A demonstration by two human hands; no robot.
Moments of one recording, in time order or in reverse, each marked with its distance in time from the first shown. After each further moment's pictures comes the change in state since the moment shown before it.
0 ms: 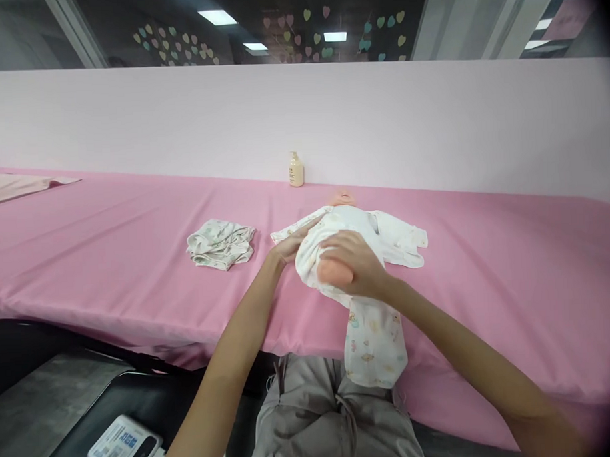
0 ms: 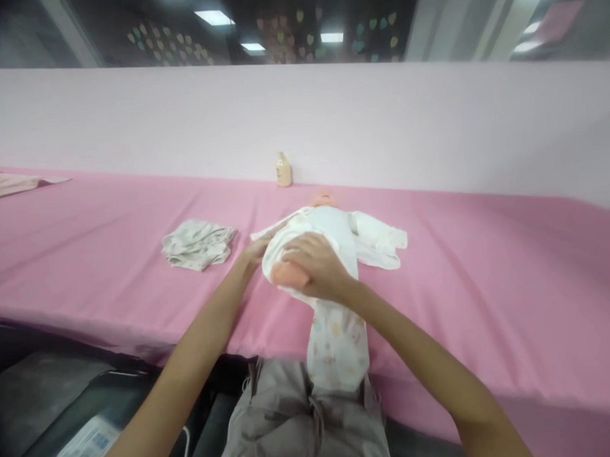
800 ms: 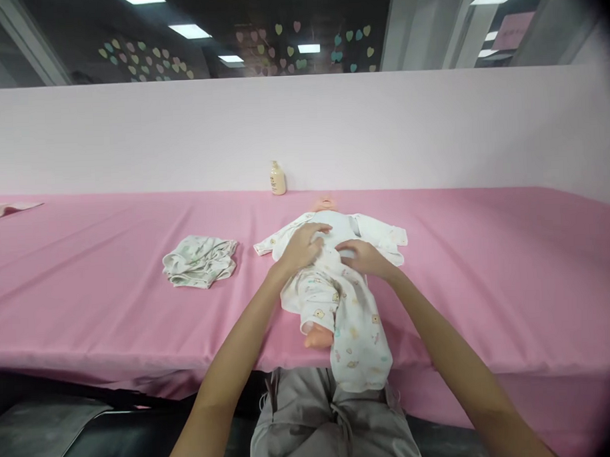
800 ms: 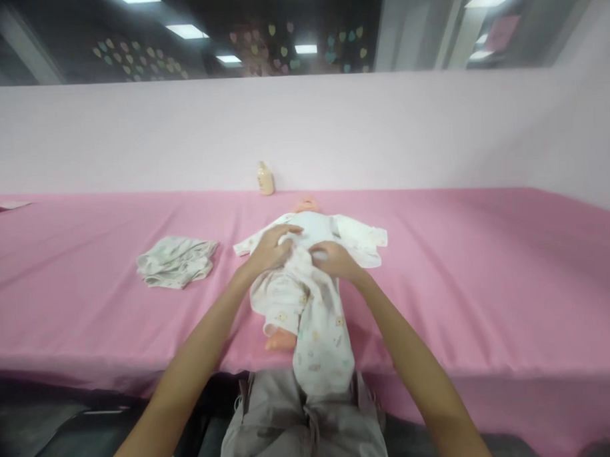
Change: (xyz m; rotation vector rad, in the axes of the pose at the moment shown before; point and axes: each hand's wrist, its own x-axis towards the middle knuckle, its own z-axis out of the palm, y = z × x) left_hand 0.023 0.010 0.048 1.103 0.129 0.289; right_hand -0.040 0.061 -0.023 0.252 -0.136 0.748
